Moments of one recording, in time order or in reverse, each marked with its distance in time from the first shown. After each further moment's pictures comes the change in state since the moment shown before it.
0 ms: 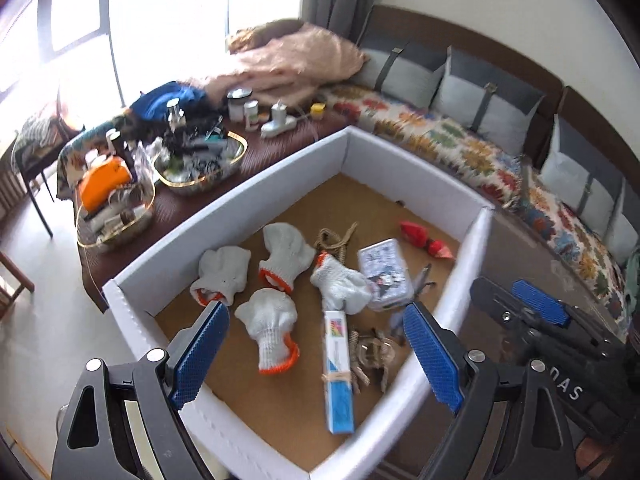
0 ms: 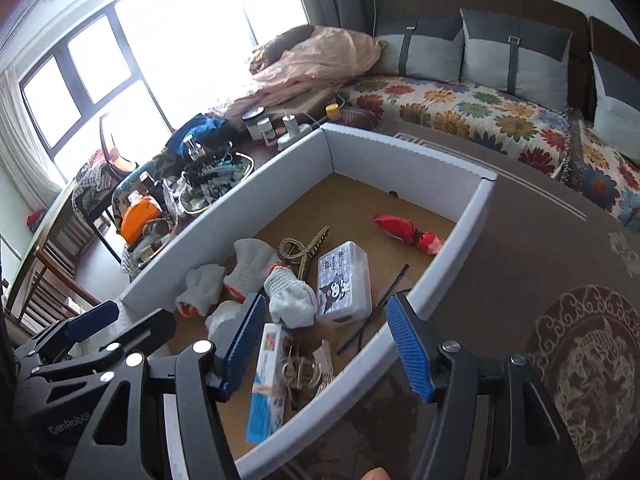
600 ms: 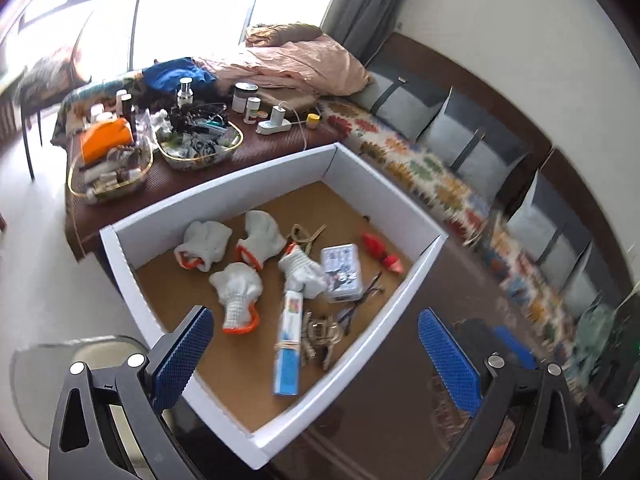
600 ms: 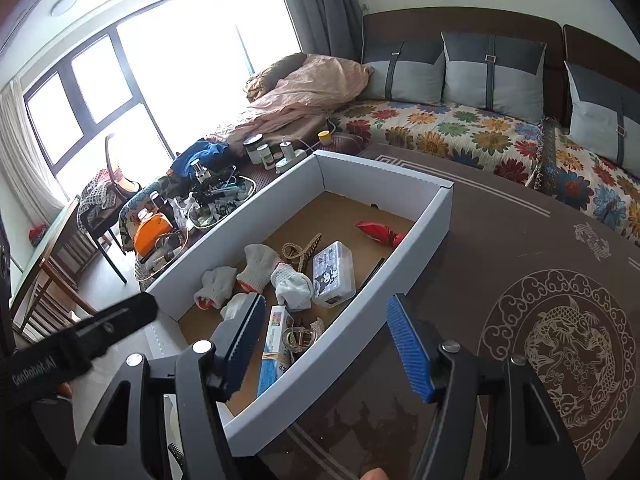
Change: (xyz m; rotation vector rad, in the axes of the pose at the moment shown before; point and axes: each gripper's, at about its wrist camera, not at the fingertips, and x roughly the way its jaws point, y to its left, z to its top) left arm -0.052 0.019 -0.015 -0.228 -0.008 -0.147; right arm -0.078 -0.003 -0.025 0.019 -0.075 -0.022
